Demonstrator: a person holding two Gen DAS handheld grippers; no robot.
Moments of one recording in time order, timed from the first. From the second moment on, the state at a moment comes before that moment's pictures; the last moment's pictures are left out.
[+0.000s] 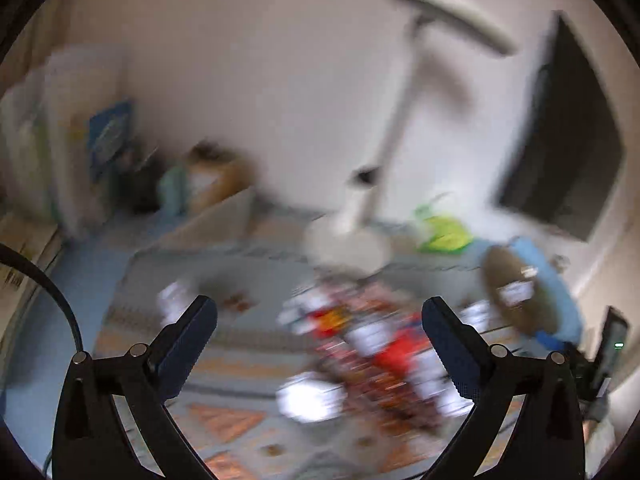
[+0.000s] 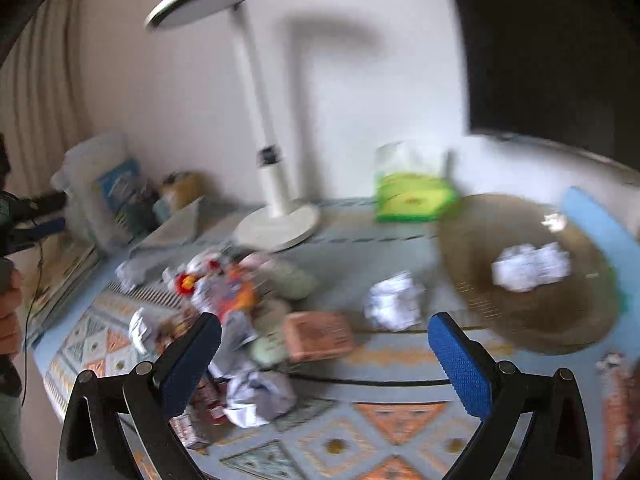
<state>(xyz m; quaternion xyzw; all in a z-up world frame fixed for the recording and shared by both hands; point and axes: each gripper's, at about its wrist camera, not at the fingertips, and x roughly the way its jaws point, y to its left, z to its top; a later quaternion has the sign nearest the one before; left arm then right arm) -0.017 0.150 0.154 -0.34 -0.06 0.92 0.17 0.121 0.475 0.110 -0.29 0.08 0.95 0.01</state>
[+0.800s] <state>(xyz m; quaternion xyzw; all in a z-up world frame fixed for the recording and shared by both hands) -0.016 0.167 0.026 -0.40 0.01 0.89 0.24 0.079 0.412 0.022 -0.45 0.03 0.89 -0.07</state>
